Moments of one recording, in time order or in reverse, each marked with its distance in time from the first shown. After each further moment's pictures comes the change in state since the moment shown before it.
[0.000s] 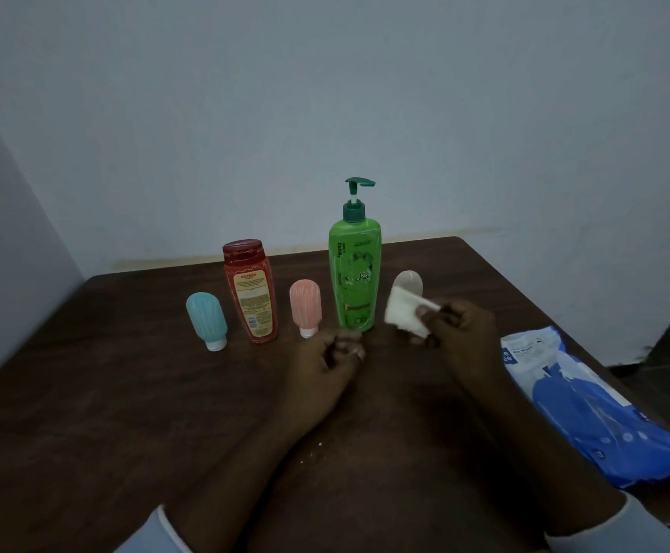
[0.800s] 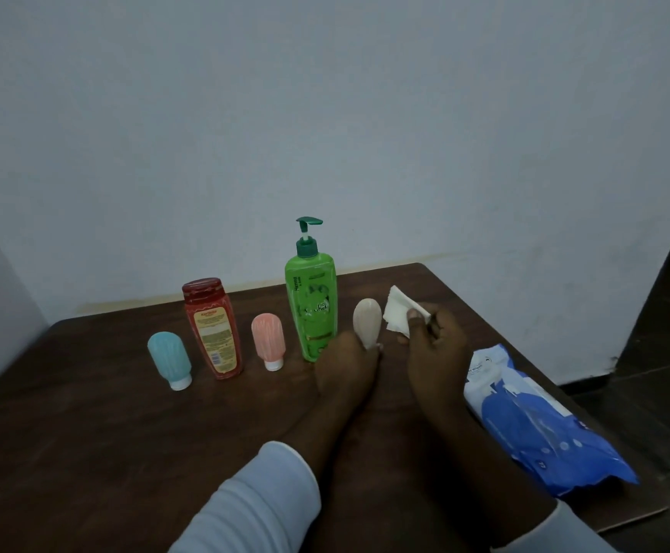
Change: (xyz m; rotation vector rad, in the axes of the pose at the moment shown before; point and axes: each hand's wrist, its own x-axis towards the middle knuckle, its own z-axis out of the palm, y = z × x) left_hand 0.088 -0.002 0.109 0.693 0.119 -0.141; right_hand 0.009 0.005 -0.009 -0.144 0.416 -0.219
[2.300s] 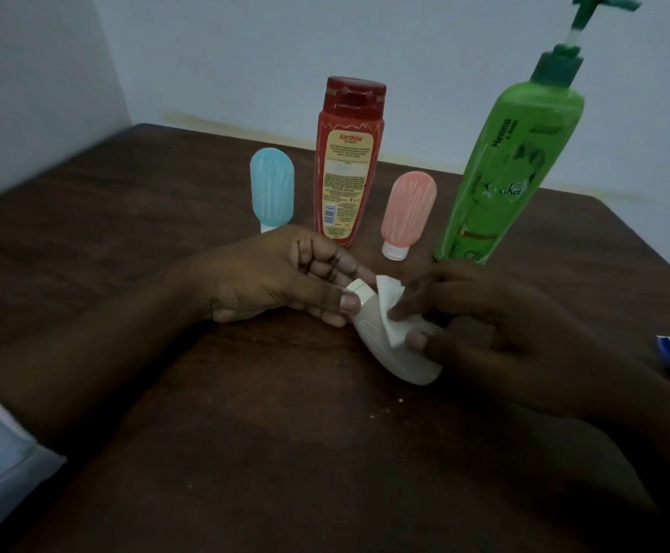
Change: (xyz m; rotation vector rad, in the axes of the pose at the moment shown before) left_hand -0.041 -0.195 -0.168 -0.931 -0.723 -0.033; right_hand -0.052 -0.035 0.059 -0.250 -1.363 -0.675
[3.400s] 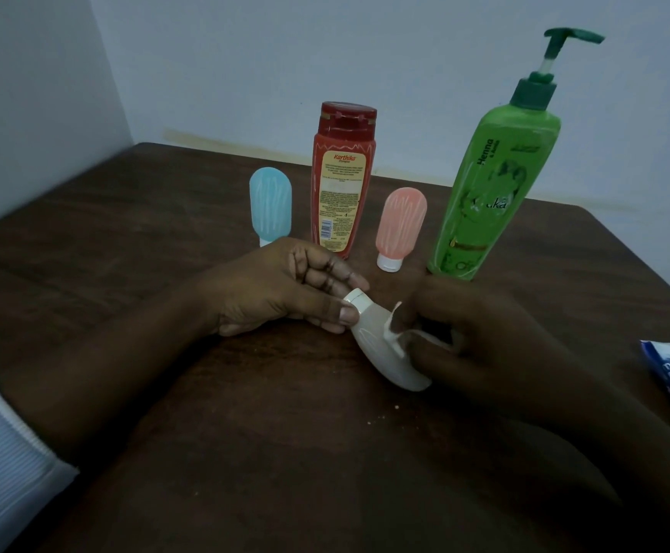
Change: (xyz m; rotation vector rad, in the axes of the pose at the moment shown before) left_hand -0.004 0.001 0.006 -0.016 0.077 0.041; right_hand 0.003 -0.005 0.011 -0.131 0.088 0.013
